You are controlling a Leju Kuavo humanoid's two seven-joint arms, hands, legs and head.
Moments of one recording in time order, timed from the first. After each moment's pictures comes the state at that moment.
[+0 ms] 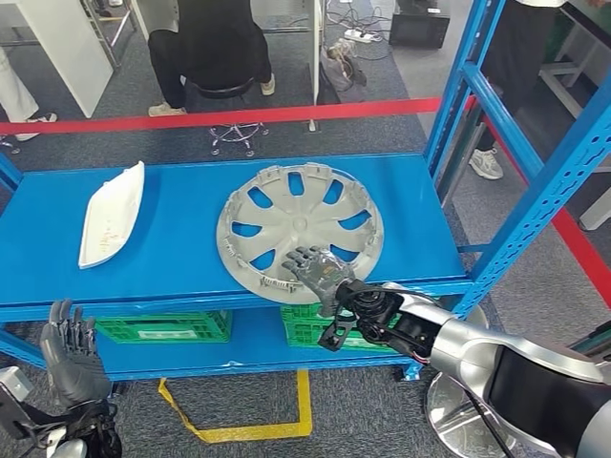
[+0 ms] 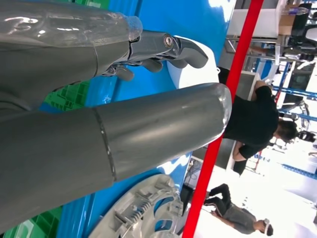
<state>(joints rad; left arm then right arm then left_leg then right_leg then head) -0.11 0.18 -0.42 -1.42 0.56 0.41 -0.66 -0.67 -0.29 1.16 -0.96 0.86 0.03 0.24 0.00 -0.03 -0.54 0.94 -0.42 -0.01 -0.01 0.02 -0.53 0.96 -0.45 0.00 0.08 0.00</state>
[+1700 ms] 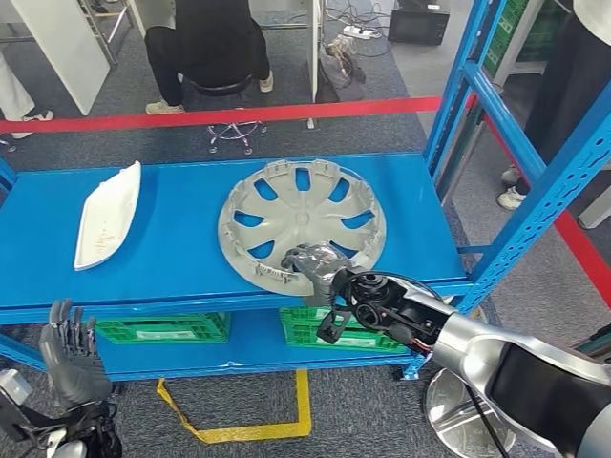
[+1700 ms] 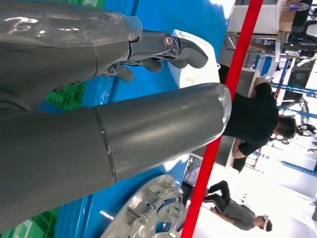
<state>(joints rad) -0.10 0.18 -0.42 -1.42 0.56 0.39 -0.68 -0.68 -0.28 1.07 -1.12 0.62 0.07 0.27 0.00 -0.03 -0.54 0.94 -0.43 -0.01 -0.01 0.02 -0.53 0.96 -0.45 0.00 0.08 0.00</state>
